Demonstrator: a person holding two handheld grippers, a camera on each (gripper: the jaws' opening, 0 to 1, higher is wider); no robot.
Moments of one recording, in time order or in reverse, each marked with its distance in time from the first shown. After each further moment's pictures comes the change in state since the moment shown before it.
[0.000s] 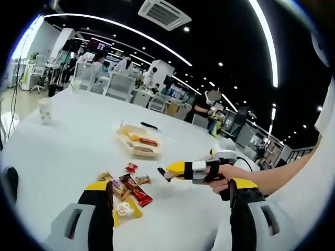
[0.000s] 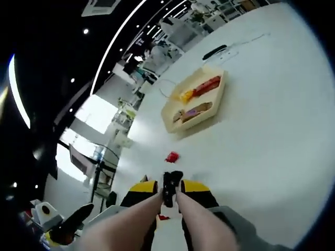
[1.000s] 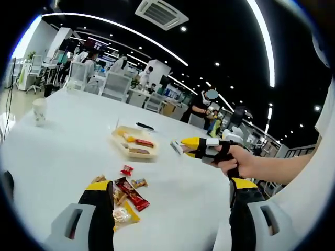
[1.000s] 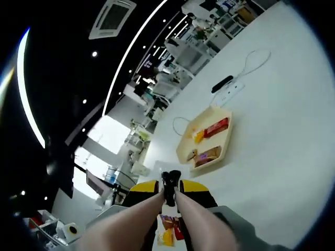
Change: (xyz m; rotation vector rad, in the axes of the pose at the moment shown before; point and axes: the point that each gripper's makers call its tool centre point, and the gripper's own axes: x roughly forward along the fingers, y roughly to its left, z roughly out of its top) left arm 0.012 -0.004 0.002 0.003 0.006 -0.040; right arm -0.046 0.019 0.083 0.018 -0.178 0.083
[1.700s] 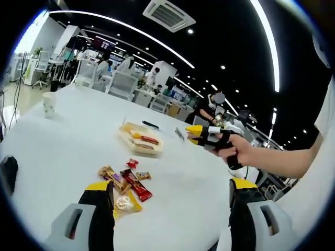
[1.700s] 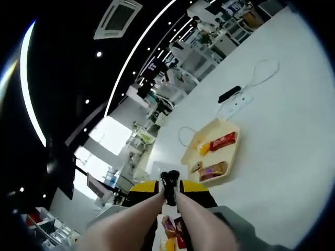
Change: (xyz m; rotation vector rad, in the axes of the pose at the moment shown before) left arm -0.029 0.007 -0.017 -0.045 -0.010 0.046; right arm 0.009 0.019 0.028 -0.020 -0.031 0.014
